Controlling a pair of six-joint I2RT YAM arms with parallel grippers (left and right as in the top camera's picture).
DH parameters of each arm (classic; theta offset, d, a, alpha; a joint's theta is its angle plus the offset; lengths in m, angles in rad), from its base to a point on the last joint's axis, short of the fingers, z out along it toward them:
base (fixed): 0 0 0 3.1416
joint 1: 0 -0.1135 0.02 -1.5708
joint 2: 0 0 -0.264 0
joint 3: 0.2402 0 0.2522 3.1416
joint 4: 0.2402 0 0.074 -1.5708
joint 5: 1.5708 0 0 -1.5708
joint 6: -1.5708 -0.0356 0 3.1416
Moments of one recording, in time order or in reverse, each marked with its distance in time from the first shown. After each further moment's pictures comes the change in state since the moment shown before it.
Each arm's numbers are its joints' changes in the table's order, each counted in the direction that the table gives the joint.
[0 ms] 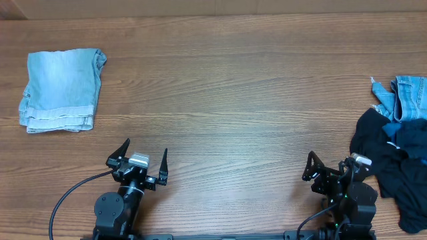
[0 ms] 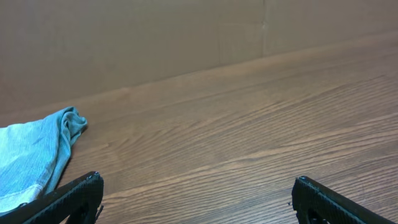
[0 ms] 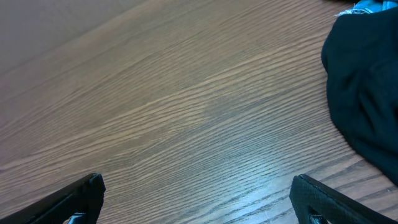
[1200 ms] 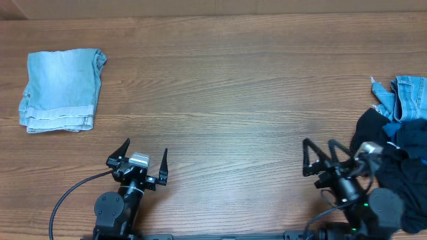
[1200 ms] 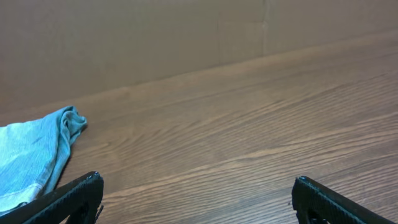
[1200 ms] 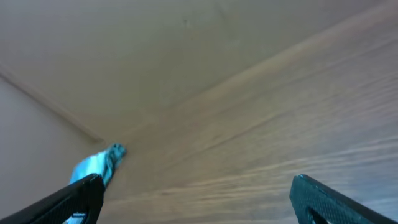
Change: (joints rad) left arm 0.000 -0.004 0.000 -0.001 0.000 0.000; right arm 0.000 -0.155 0.277 -0.205 -0.329 -0.198
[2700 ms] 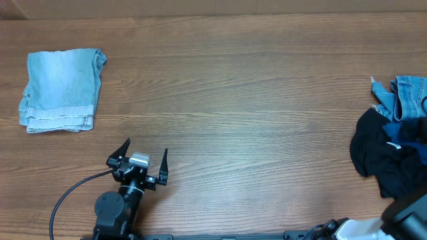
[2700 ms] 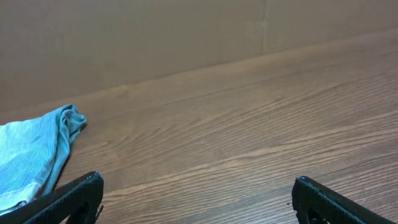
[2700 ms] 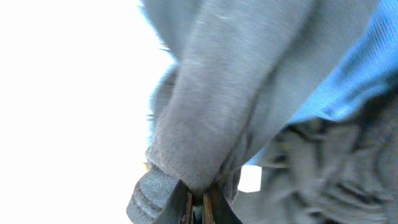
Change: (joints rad) left arm 0.000 -0.007 -0.002 -0.003 0.000 0.000; right arm 0.769 -1.459 0.832 0.314 0.159 -0.035
